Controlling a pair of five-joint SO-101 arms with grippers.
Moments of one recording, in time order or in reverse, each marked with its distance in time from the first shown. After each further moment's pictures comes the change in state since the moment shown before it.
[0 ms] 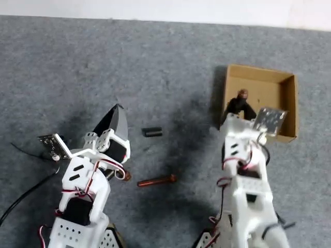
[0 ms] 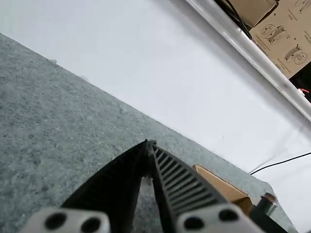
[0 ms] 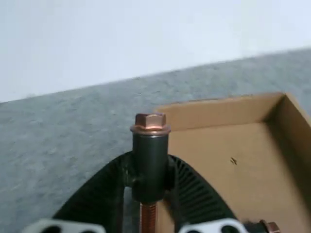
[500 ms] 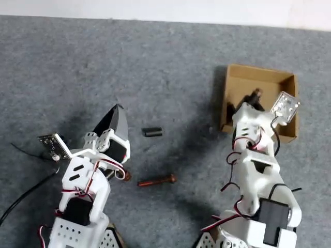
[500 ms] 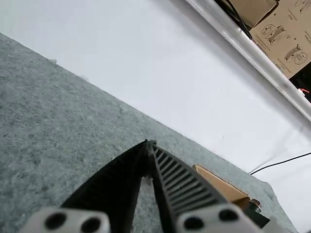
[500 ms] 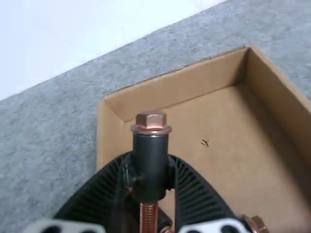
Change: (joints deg) left arm 0.0 0.0 0.0 0.0 0.0; right arm 5.5 22.9 -14.1 -1.5 -8.1
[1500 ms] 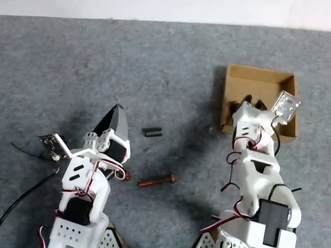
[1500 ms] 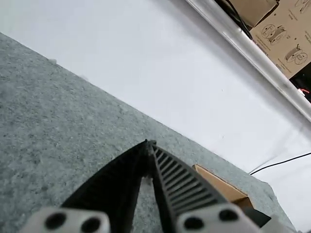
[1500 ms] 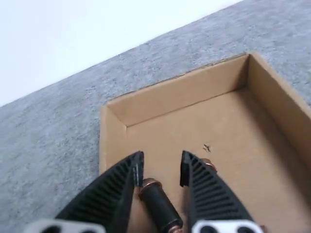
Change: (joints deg) left arm 0.0 0.0 0.0 0.0 0.0; right arm -1.4 0.0 -0.2 -0.2 0.0
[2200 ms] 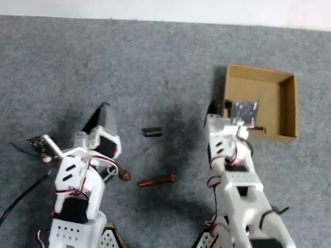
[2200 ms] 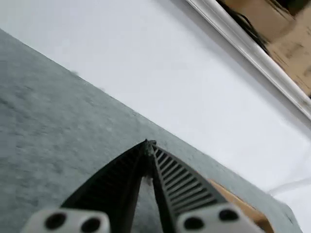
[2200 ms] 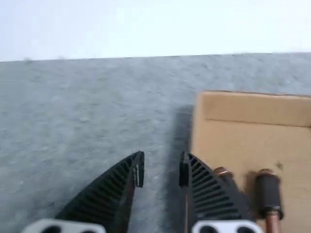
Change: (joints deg) left arm -6.2 0.0 0.0 0.0 0.0; right arm -14.8 -21.9 16.5 0.0 14.2
